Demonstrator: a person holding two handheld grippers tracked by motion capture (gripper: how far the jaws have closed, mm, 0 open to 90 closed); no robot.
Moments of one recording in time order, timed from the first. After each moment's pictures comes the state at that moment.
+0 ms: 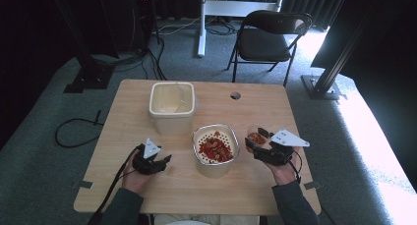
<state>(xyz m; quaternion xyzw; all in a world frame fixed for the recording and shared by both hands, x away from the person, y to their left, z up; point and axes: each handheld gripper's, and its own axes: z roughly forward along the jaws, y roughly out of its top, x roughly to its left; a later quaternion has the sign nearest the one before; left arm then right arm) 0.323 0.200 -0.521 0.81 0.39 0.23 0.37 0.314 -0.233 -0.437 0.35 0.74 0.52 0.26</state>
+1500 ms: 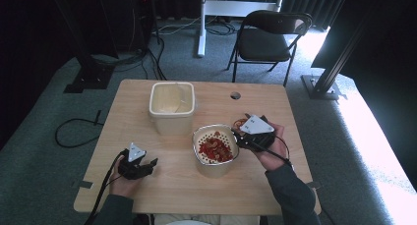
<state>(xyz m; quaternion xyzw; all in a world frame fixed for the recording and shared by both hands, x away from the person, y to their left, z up) 0.309 0.232 -0.530 0.80 0.44 0.22 0.35 0.334 -0.168 -0.391 0.26 0.82 0.36 0.38</state>
